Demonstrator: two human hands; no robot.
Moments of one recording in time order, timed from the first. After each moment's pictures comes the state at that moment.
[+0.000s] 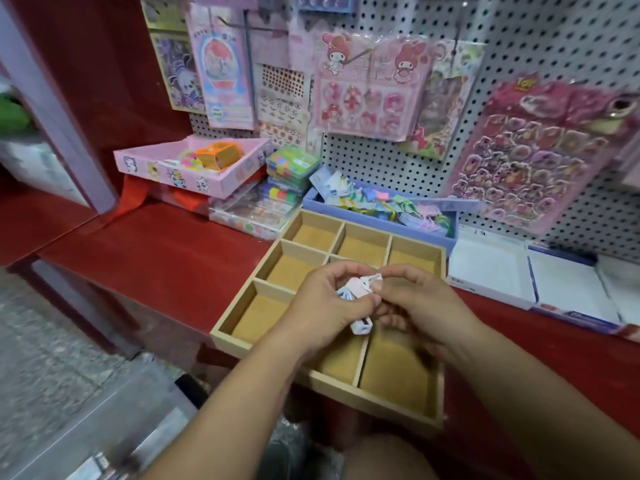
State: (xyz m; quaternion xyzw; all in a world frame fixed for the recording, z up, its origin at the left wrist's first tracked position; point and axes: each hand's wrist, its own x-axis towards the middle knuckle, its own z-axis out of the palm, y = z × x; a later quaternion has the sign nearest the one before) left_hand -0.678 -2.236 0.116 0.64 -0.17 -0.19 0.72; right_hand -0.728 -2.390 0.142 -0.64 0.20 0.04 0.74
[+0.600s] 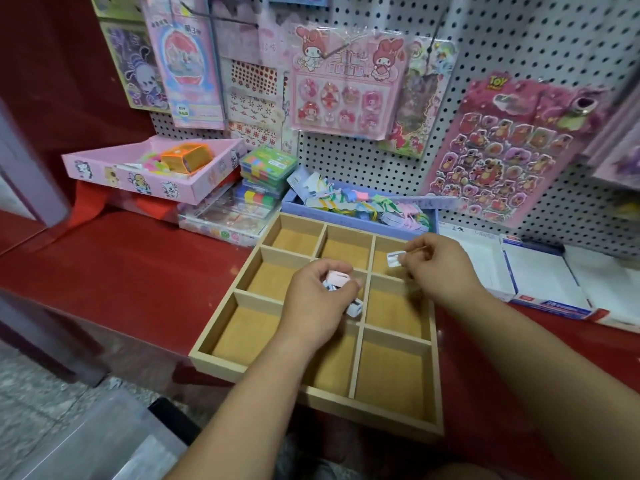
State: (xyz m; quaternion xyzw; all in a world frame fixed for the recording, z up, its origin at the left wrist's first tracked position) left_hand -0.657 -2.253 0.105 0.70 -0.08 -0.14 0.70; right_hand -0.687 -2.453 0.131 -0.87 0.24 -0.15 0.40
